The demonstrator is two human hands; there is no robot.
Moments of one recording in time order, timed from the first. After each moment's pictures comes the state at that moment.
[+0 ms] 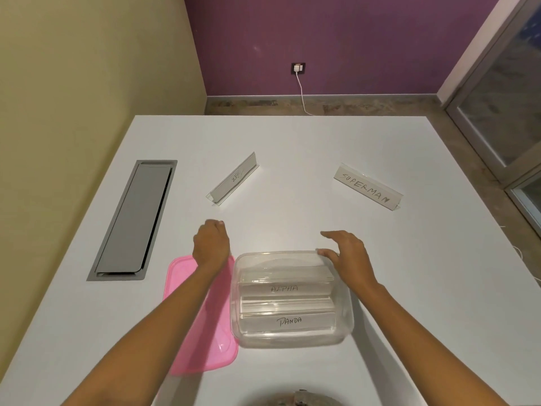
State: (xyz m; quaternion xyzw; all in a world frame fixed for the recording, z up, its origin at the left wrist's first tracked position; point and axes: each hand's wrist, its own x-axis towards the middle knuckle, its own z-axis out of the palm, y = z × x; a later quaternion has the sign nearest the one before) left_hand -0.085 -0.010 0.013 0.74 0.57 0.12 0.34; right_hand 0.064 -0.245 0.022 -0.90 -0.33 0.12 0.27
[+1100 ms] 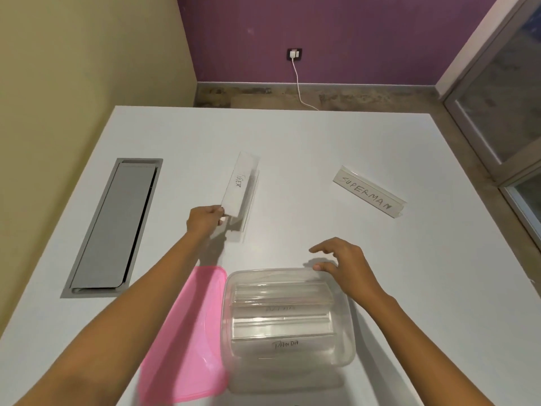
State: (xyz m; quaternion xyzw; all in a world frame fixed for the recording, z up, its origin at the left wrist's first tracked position) left_hand -0.028 0.062 0.002 0.61 0.56 0.10 0.56; right_hand 0.084 -0.228 0.036 -0.87 -0.34 0.22 0.29
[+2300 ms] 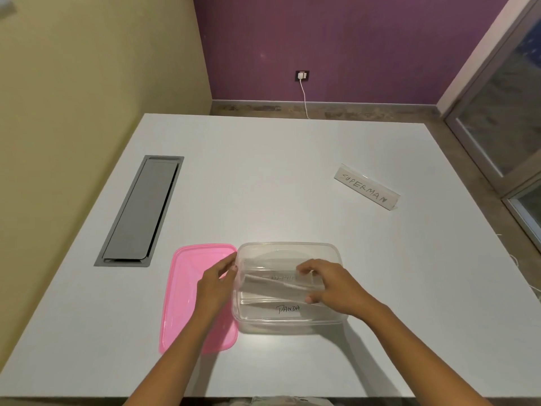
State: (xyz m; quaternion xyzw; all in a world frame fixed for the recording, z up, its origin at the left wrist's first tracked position) left_hand -0.173 -0.091 0.027 0.69 0.49 0.07 0.54; right_hand 0.005 -0.270 0.049 -0.82 -0.40 0.35 0.22
